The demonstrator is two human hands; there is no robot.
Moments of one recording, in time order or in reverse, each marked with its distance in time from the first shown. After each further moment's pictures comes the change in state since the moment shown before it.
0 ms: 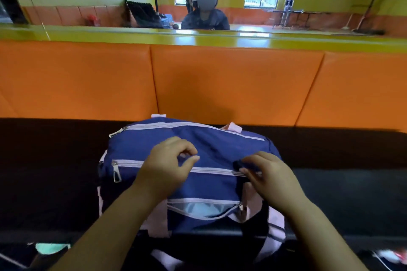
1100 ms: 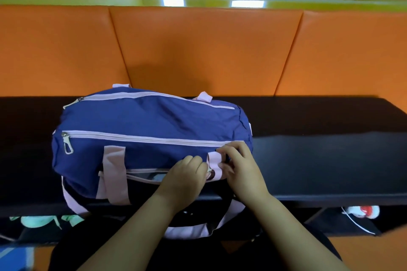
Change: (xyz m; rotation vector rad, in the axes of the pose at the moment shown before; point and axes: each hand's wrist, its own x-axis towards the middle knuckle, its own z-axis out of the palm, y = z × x) left_hand -0.052 0.012 0.151 0.509 -0.131 0.437; right_hand -0.063 0.039 0.045 0.336 0.029 0.194
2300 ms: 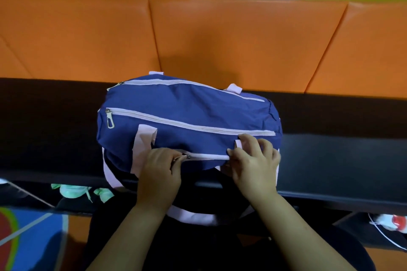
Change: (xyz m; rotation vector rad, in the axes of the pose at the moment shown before) left_hand -0.073 -0.025 -0.059 -0.278 0.291 -0.704; right_hand -0.009 -0.032 0.033 -0.519 0.274 -0.209
